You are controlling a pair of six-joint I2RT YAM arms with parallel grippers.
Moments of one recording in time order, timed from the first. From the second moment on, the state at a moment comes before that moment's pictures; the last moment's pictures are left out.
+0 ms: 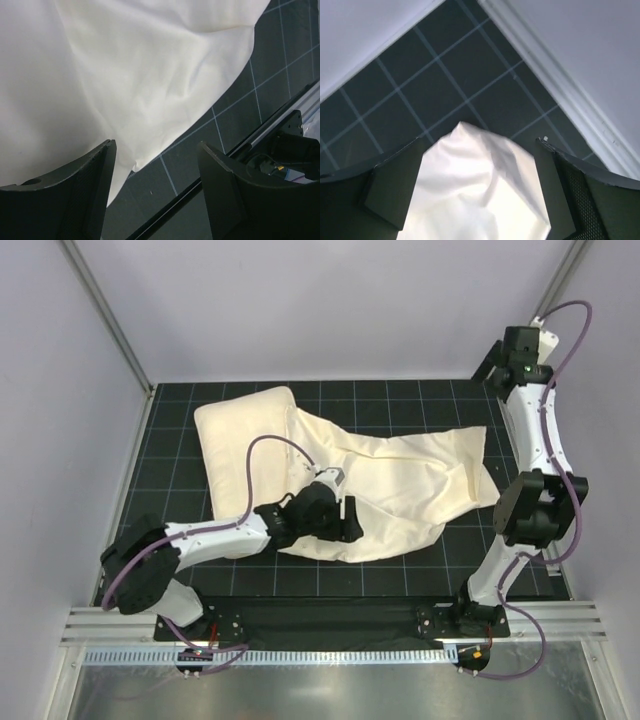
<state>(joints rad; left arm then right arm) -0.99 1.52 0.85 -0.02 -0.02 -0.76 -0.14 1.87 1.91 -0.73 0.36 0.41</state>
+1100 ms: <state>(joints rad) -0.06 0.95 0.62 -0.41 0.11 -0.71 0.40 1.63 1.12 -0.53 0.34 0.45</state>
